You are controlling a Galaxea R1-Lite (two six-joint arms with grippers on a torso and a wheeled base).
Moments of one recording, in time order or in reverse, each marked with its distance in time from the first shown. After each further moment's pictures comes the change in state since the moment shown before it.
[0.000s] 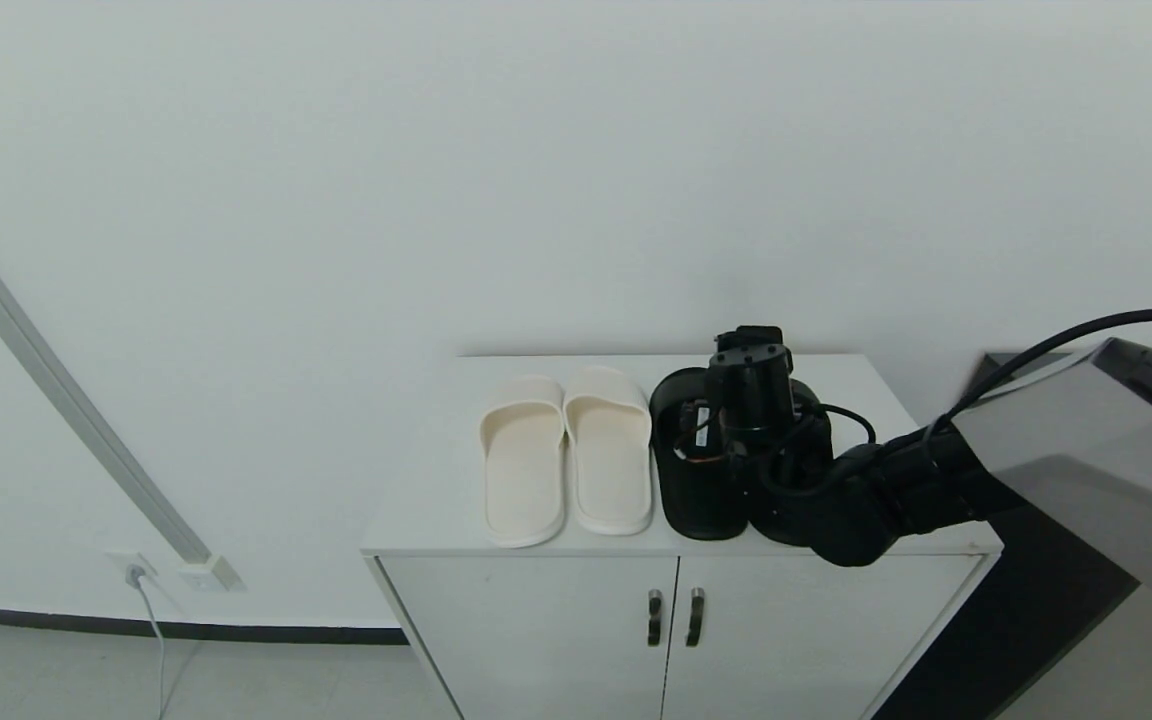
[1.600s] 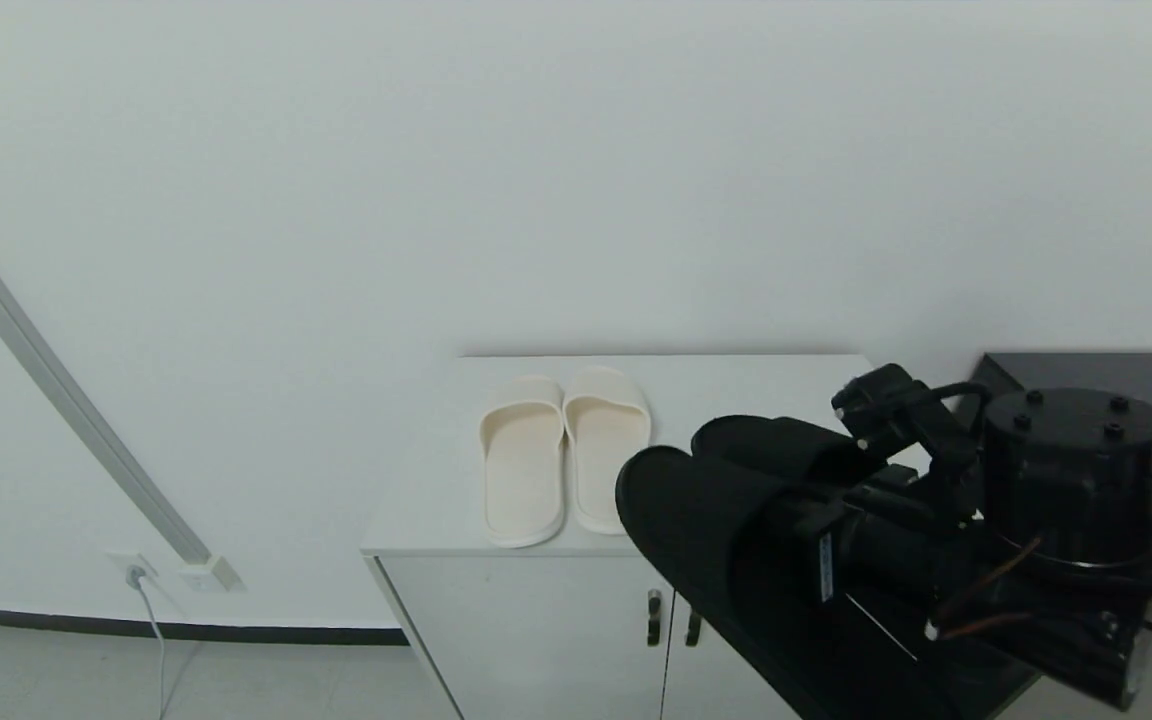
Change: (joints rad) left arm 0.000 0.000 0.000 0.000 0.001 -0.006; right arm 0.131 -0.627 0.697 -0.079 0.574 -0.151
